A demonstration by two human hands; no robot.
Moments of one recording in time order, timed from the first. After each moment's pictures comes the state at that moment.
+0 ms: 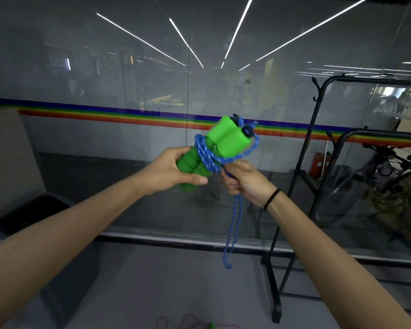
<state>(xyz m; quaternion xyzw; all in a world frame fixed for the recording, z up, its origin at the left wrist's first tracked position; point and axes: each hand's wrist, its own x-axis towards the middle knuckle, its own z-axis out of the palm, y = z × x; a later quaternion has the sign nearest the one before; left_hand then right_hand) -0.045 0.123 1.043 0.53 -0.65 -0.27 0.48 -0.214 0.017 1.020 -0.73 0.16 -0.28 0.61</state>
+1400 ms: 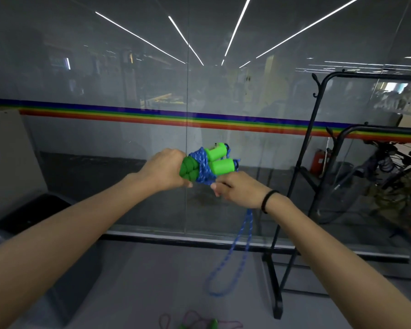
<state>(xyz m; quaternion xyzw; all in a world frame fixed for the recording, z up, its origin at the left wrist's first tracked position) -0.046 0.111 1.044 0.76 -0.63 0.04 0.18 -0.218 0.026 1.021 -0.95 0.25 -0.12 0.14</state>
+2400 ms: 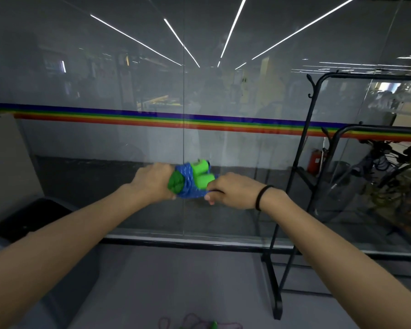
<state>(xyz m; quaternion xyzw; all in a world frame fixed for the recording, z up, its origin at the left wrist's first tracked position) -0.038 0.117 1.027 0.81 -0.57 0.06 0.06 -0.213 0.031 1.031 -0.98 0.21 -0.03 0.03</state>
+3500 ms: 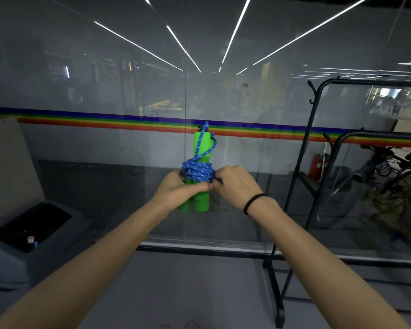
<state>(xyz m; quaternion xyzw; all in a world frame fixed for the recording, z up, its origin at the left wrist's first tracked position) -0.063 0.101 1.004 0.66 -0.46 -0.26 0.54 -0.200 0.033 1.029 -0.91 0.33 -0.24 0.03</state>
